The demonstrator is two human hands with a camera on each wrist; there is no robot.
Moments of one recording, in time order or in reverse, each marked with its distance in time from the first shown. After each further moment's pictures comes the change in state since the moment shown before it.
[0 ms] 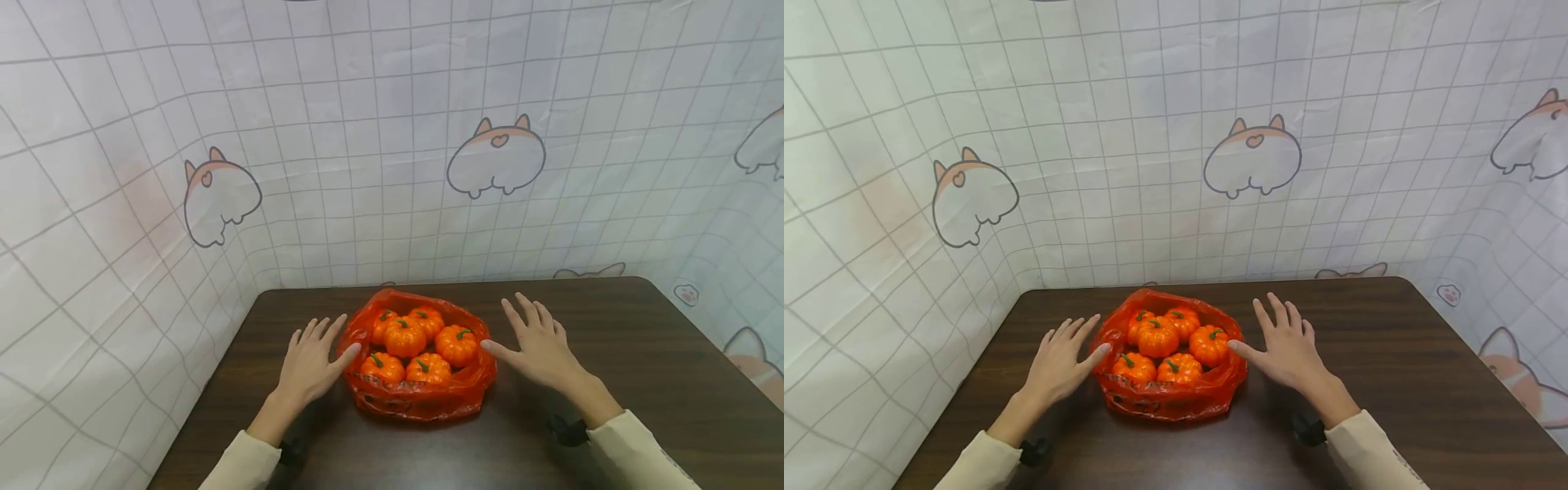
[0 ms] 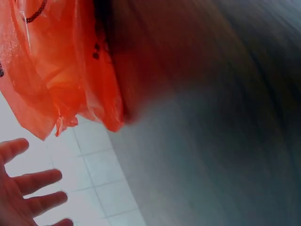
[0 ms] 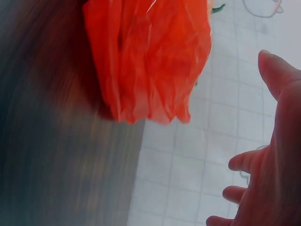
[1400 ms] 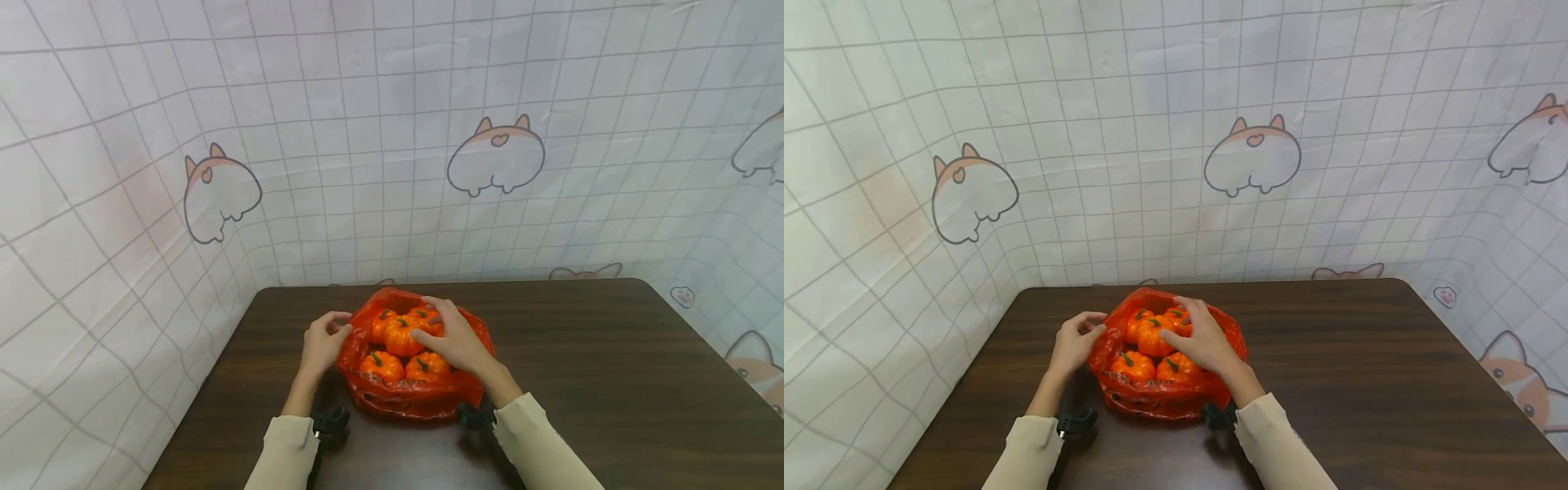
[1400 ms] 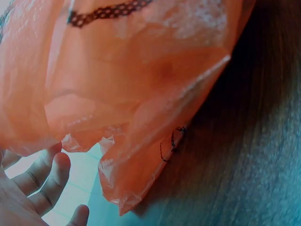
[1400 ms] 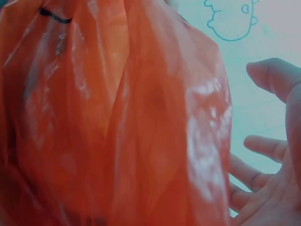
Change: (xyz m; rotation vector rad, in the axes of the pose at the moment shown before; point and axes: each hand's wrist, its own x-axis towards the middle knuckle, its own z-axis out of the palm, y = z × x) left_hand 0.039 0.001 0.029 -0.677 0.113 -0.327; right_hand 0.055 -0.090 0.061 0.563 -0.060 -0.096
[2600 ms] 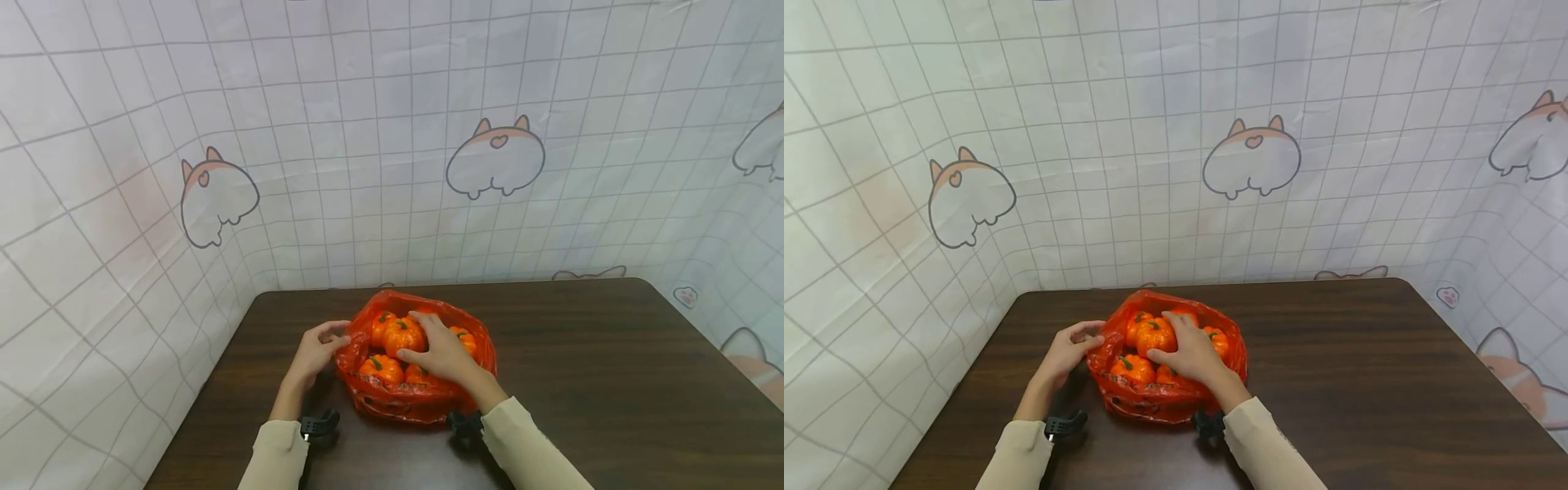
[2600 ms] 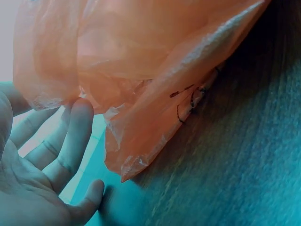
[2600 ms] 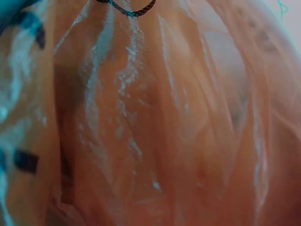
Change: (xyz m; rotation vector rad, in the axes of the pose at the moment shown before) left_hand 0.009 -0.024 -0.009 -0.283 -0.227 -0.104; right_hand 0.011 0.013 0.028 -0.180 -0.056 0.056
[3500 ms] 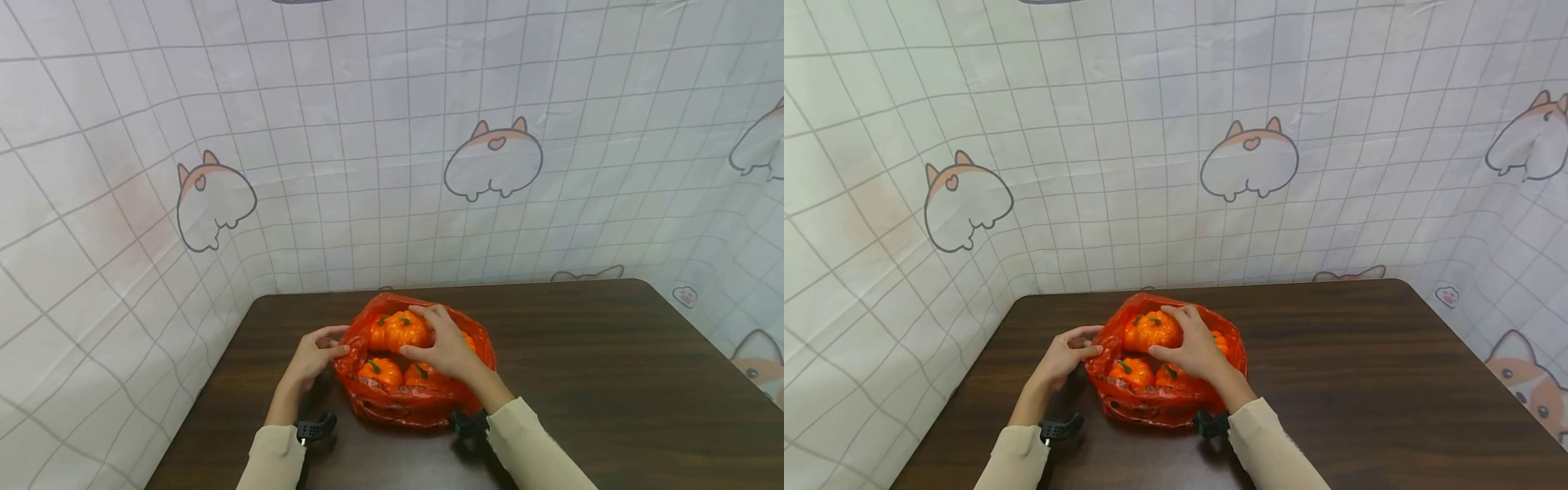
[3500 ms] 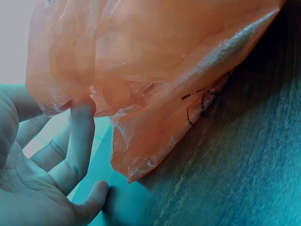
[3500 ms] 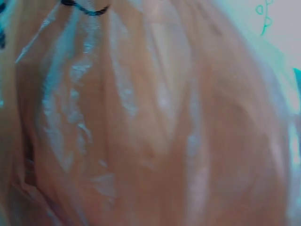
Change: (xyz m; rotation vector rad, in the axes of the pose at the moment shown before) left_hand -0.001 0.001 -0.004 -0.011 -0.045 -0.025; right_hand 0.001 0.002 -0.012 0.157 0.084 -0.100
